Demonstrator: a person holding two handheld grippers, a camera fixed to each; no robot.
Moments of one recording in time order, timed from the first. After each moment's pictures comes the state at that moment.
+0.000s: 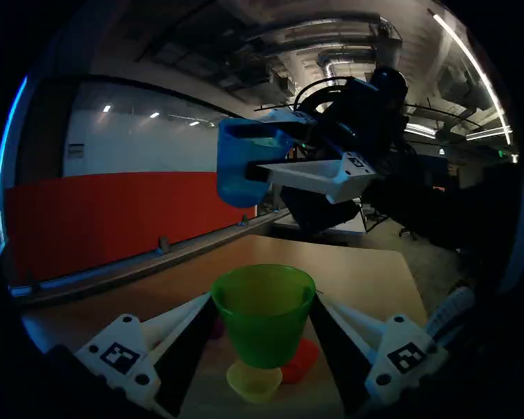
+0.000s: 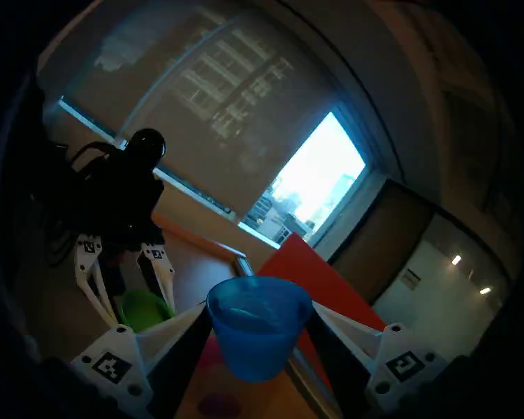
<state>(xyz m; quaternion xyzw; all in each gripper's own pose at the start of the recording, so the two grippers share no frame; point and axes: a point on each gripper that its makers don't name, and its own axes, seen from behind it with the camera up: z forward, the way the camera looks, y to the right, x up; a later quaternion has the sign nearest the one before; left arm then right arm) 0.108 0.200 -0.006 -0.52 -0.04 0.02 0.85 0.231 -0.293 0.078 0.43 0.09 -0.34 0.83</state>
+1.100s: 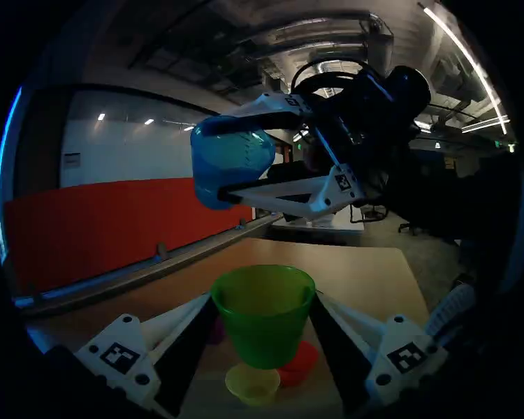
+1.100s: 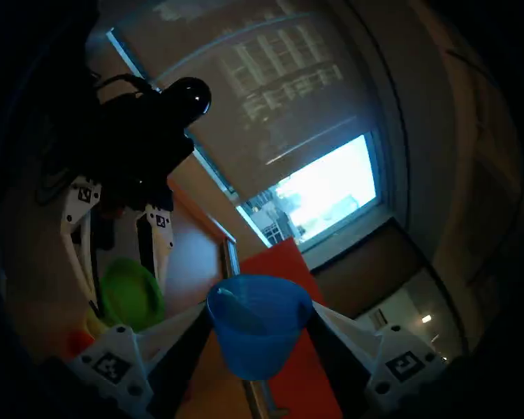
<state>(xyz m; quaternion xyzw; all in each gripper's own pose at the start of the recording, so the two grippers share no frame) 0.114 0.206 -0.012 -0.52 -0.03 0.03 0.85 0.236 -0.308 0.089 0.39 0.14 -0.49 0.77</state>
